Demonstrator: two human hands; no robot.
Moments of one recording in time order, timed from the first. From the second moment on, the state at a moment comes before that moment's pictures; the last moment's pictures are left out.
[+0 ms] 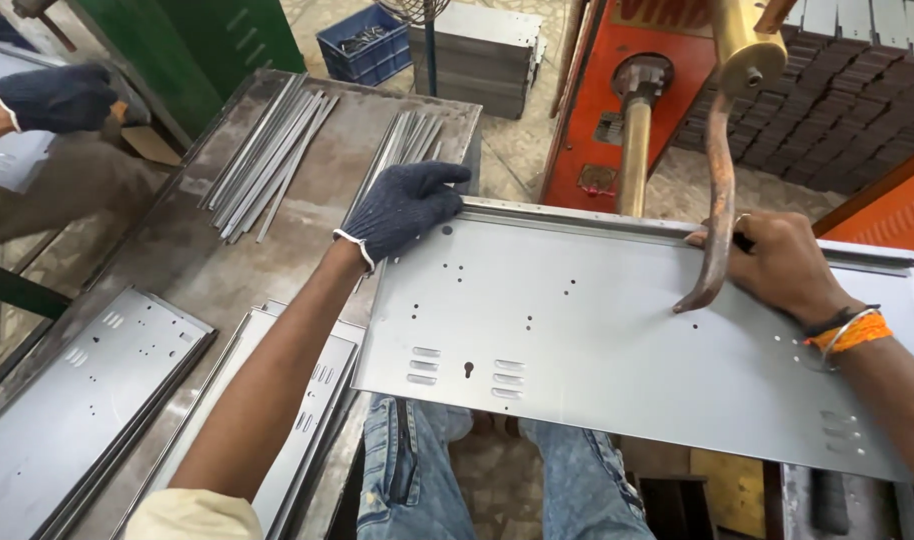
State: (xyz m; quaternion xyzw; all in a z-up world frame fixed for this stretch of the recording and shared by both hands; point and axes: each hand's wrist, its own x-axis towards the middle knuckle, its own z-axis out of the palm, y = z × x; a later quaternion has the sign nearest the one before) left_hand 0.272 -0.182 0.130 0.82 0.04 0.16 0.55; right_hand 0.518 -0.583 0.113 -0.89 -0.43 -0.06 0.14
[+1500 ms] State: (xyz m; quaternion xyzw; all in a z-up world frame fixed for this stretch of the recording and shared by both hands) left_hand 0.297 -0.189 0.112 0.98 0.00 0.15 0.15; right_hand 0.530 -0.647 0.153 -0.83 -0.53 -0.08 0.16
